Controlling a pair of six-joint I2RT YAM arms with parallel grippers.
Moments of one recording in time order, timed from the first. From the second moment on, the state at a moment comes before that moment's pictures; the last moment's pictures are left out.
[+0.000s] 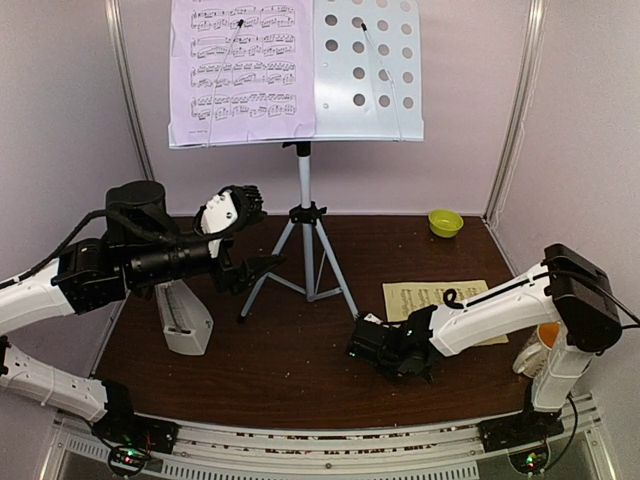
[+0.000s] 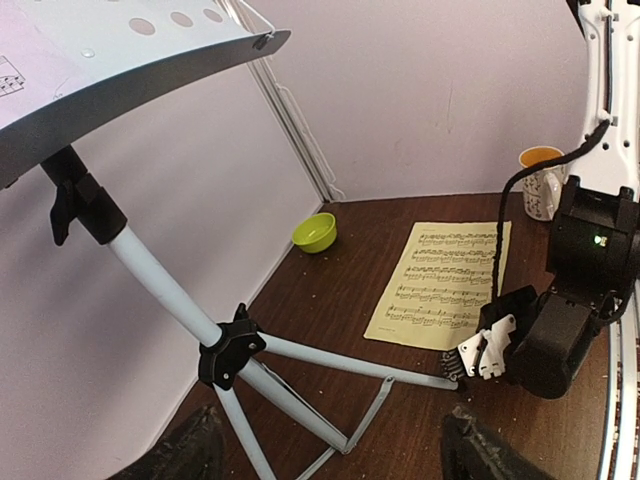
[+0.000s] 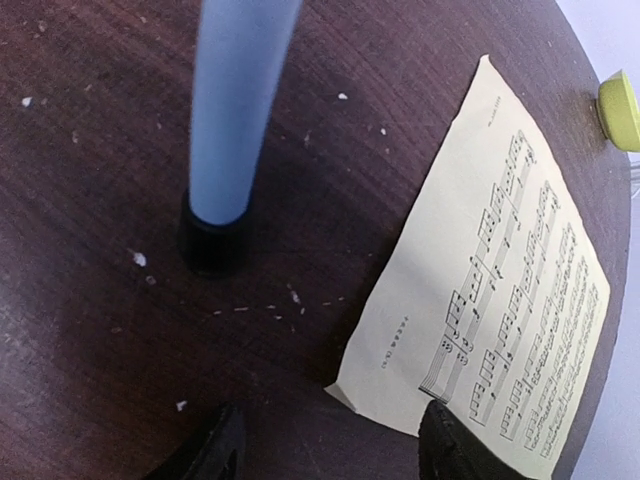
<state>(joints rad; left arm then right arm) -1.06 1.05 1.06 -0.19 -0.07 0.39 1.17 1.76 0.95 -0.55 0.65 0.38</state>
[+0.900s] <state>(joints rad) -1.06 1.04 1.06 -0.19 -0.07 0.40 1.11 1.76 0.98 -0.59 0.71 0.38</state>
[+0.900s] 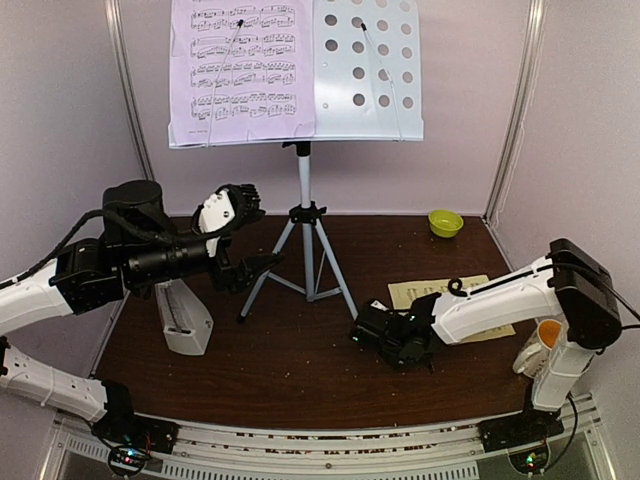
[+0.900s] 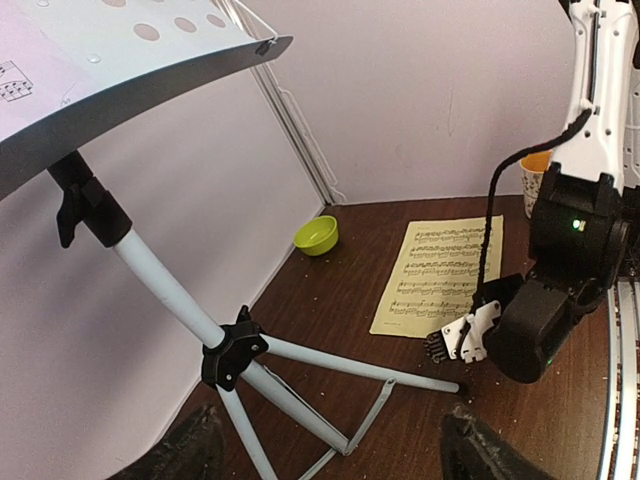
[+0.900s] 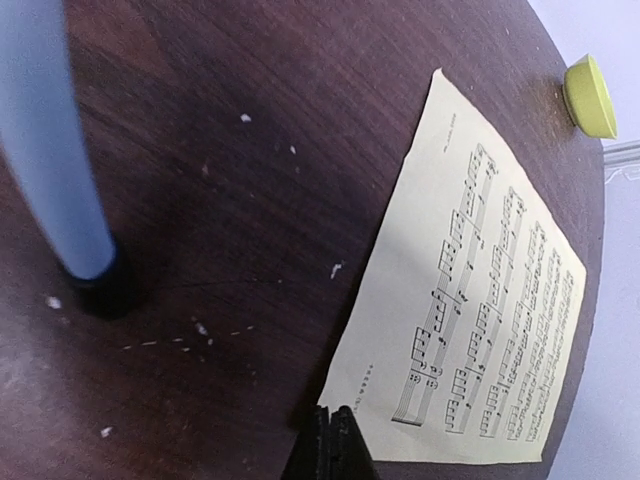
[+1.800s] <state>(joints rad) -1.06 1.04 1.06 -0.19 -0.09 0.37 0.73 1.67 0.98 -0.37 0.34 0.51</state>
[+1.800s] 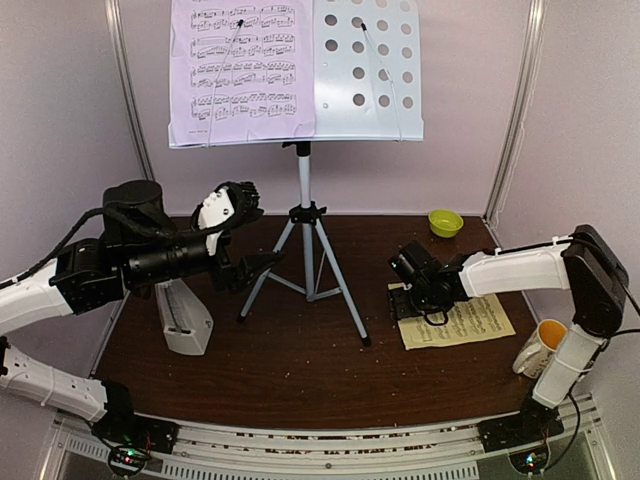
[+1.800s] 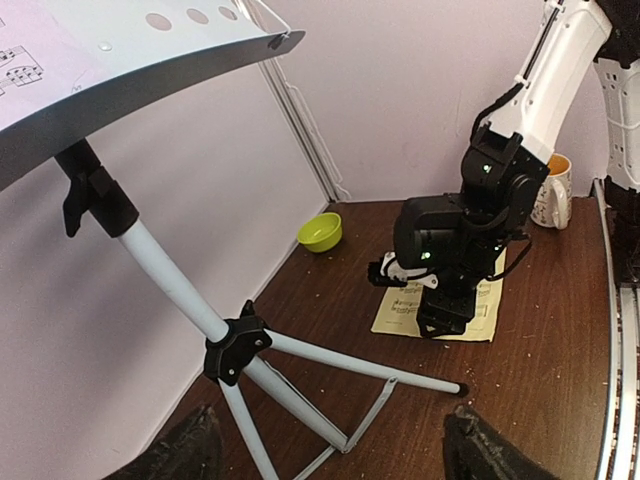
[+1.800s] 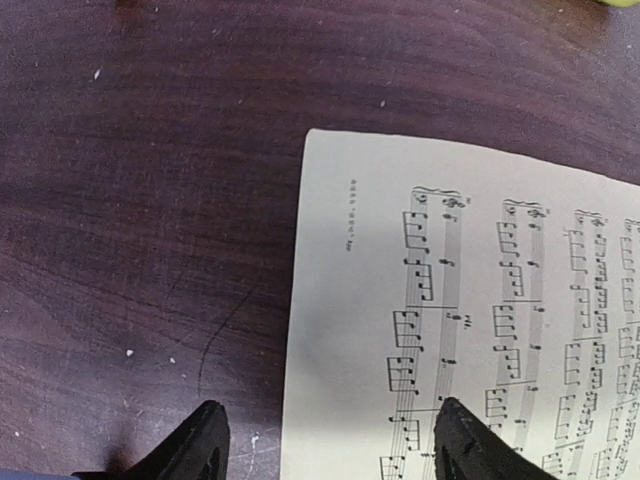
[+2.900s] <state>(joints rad) -1.31 1.56 0.88 0.13 -0.05 0.55 0.72 1.27 0.62 -0.14 -0.15 0.72</state>
